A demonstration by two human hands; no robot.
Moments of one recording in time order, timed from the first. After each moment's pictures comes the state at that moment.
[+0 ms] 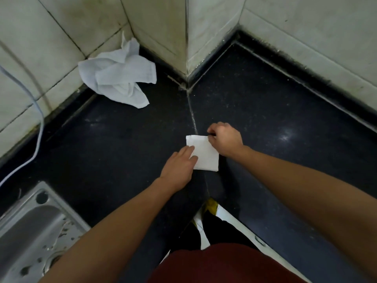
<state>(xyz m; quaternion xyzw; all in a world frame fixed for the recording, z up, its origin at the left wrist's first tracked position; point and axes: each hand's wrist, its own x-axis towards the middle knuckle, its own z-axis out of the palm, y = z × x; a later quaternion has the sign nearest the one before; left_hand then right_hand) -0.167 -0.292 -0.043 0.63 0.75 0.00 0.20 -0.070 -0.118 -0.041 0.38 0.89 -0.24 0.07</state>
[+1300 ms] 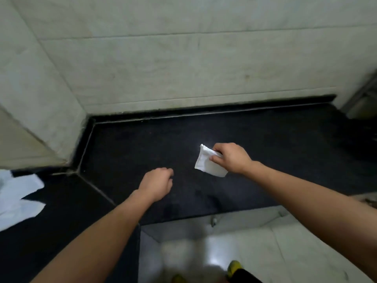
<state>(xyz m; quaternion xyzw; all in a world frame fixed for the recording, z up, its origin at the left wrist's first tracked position) 0.022 -0.240 0.070 0.83 0.54 -0.01 0.12 0.291 -0.224 0.111 0.63 0.75 -0.16 -0.07</state>
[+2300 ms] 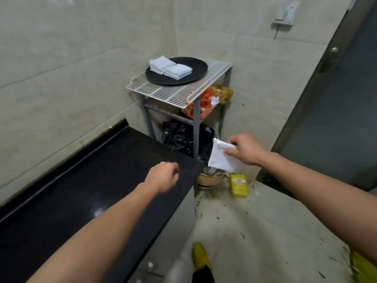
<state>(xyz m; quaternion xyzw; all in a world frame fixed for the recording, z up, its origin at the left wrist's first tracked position) 0.808 -0.281 0.095 0.98 0.14 -0.01 0.12 0.996 -0.503 0.152 0.90 0.40 -0.07 -0.17</state>
